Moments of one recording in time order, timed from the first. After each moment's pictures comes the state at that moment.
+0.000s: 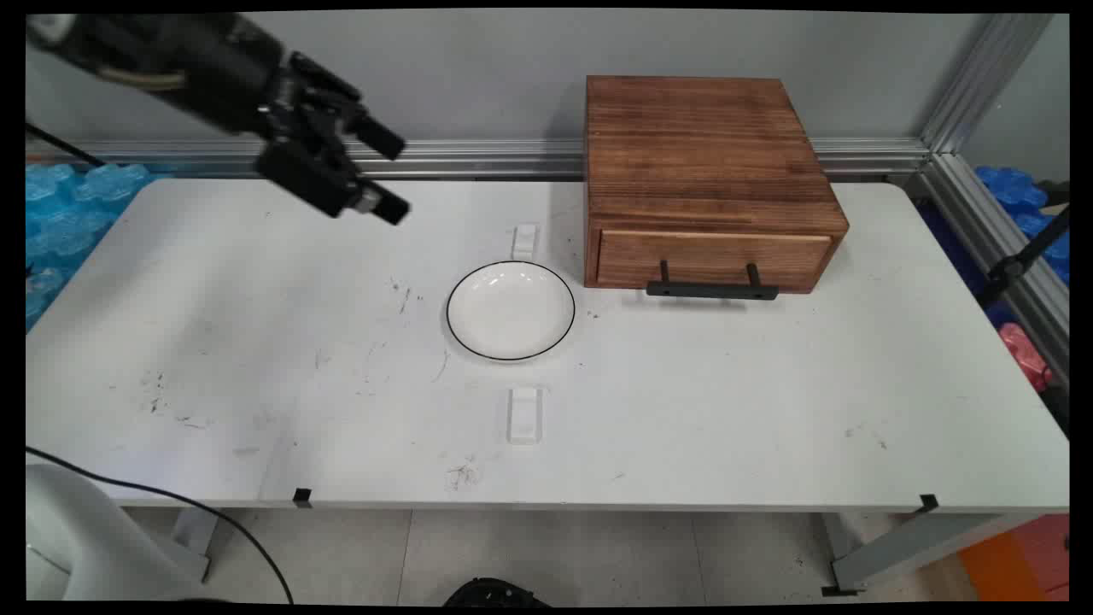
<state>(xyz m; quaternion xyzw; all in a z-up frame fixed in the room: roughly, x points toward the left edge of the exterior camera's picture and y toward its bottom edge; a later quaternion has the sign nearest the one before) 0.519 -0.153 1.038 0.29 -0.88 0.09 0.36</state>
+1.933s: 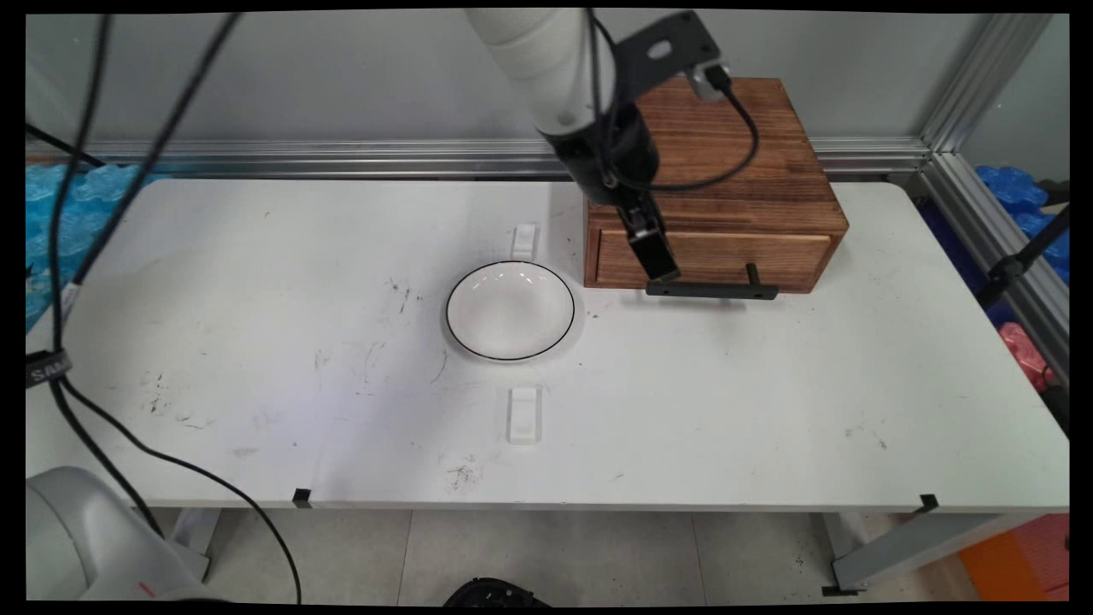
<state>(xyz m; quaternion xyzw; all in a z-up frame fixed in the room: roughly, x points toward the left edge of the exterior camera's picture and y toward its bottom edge) 0.268 -0.315 0.955 0.25 -0.94 0.10 0.24</state>
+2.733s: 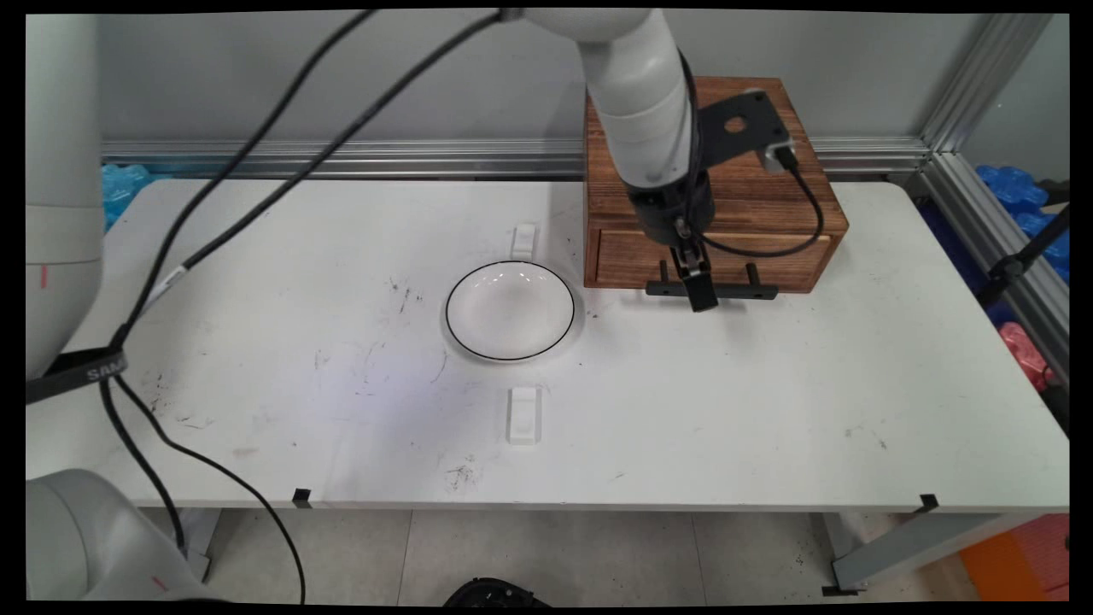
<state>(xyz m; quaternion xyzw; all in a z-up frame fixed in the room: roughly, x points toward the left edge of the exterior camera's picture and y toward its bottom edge) 0.203 -0.365 0.895 0.23 -0.95 0.10 0.19</state>
